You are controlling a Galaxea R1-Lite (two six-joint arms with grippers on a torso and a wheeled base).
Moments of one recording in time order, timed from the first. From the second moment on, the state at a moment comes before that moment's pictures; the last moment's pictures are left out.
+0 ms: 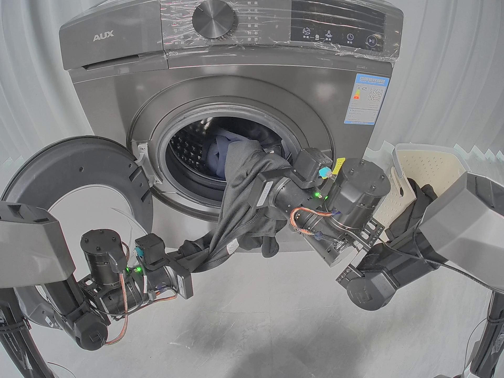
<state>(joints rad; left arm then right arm) -0.43 2.01 -0.30 -1.54 -0.26 0.00 0.78 2.13 -1.06 -1.37 -0.18 0.16</state>
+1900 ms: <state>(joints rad) -0.43 2.03 -0.32 -1.55 -0.30 0.03 0.94 2.15 -0.98 -1.38 -0.18 0.18</state>
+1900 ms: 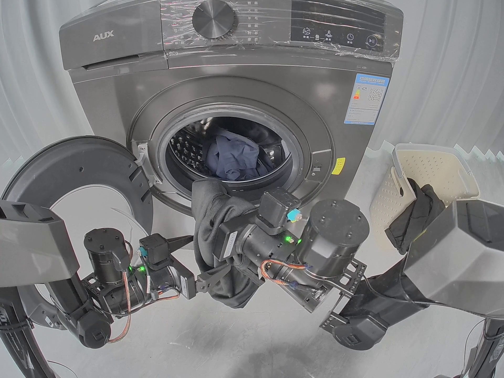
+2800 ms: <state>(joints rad) -0.40 2.07 -0.36 -1.55 -0.30 0.02 1.02 2.10 -0.80 -1.44 -0.18 0.22</state>
